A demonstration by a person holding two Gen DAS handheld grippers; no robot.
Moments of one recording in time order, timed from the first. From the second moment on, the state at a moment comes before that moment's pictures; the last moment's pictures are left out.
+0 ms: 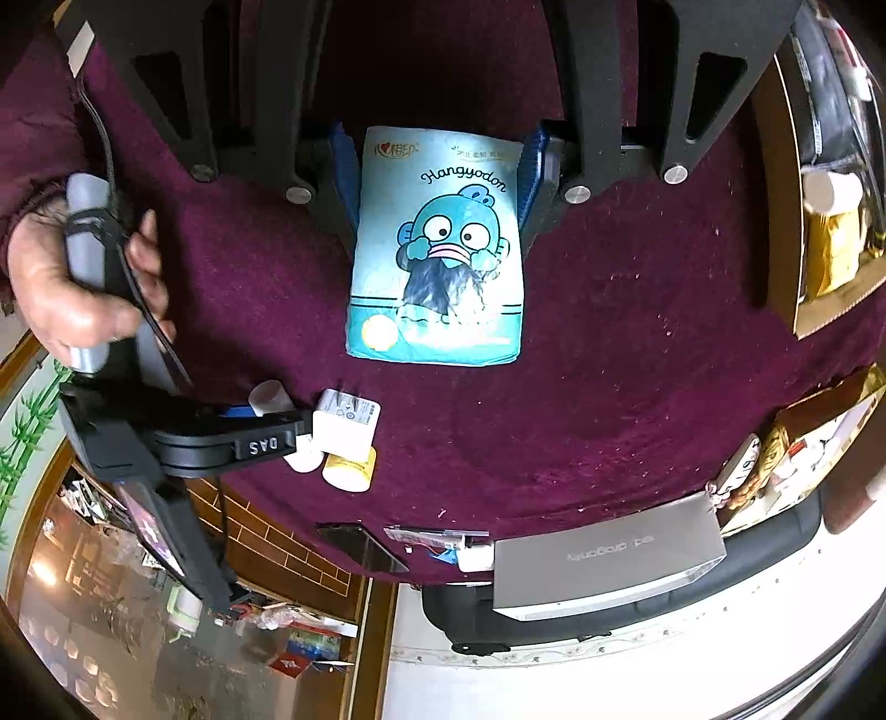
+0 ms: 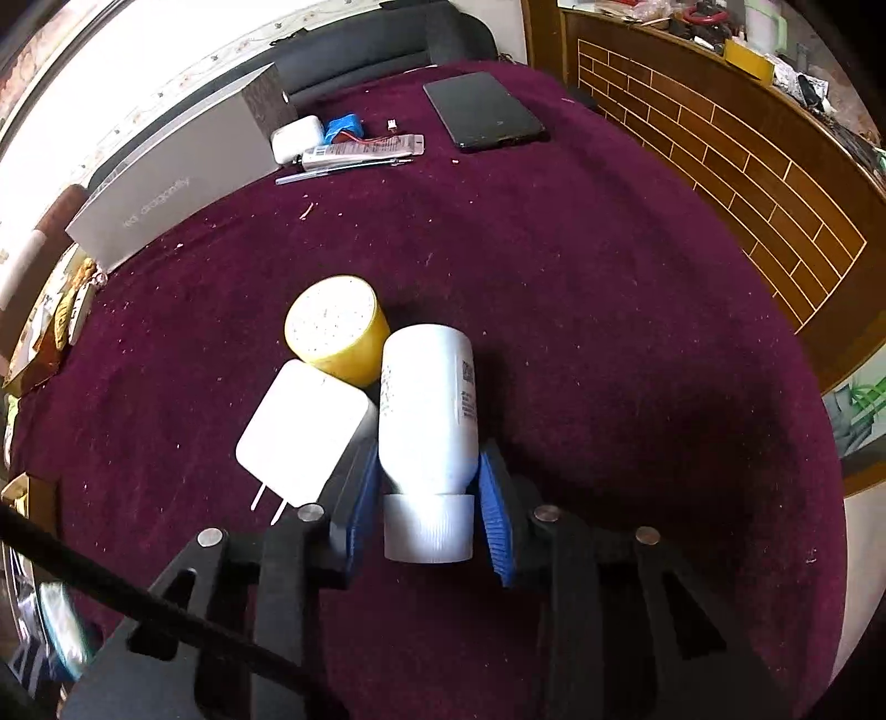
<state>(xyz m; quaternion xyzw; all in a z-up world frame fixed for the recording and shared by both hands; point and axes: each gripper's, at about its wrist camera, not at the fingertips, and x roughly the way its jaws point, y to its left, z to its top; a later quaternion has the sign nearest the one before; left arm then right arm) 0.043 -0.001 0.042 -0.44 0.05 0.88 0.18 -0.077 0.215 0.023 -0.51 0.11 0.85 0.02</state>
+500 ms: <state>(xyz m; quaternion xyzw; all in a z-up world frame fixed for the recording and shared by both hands) 0.095 -0.042 0.060 -0.42 0.02 0.89 0.17 0.004 0.185 0.056 -0.47 0.05 0.88 0.00</state>
